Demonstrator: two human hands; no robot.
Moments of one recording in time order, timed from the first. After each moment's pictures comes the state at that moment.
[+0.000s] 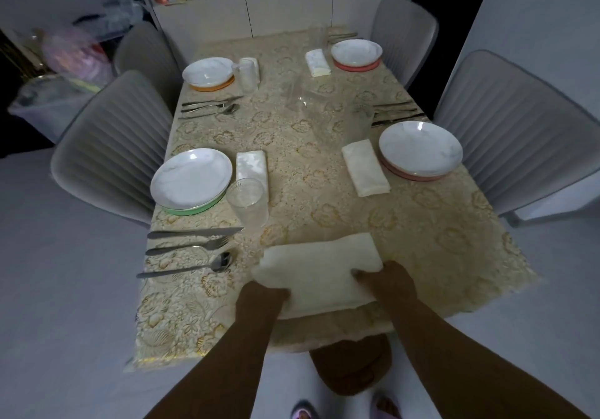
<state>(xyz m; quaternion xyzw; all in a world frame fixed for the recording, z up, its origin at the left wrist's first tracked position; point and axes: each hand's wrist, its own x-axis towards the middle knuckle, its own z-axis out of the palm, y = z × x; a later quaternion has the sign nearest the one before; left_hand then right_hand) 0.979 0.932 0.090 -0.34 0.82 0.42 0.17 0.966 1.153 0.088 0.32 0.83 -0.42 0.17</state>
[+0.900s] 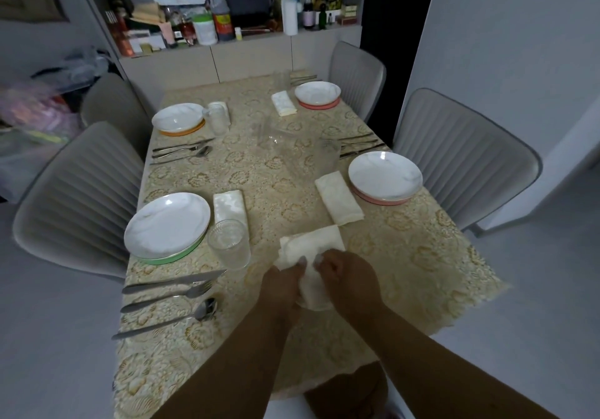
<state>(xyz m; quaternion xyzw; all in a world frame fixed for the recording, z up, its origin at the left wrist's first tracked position) 0.929 0.985 0.149 -0.23 0.53 0.79 0.20 0.959 1.106 0.168 0.03 0.93 -0.34 -0.14</state>
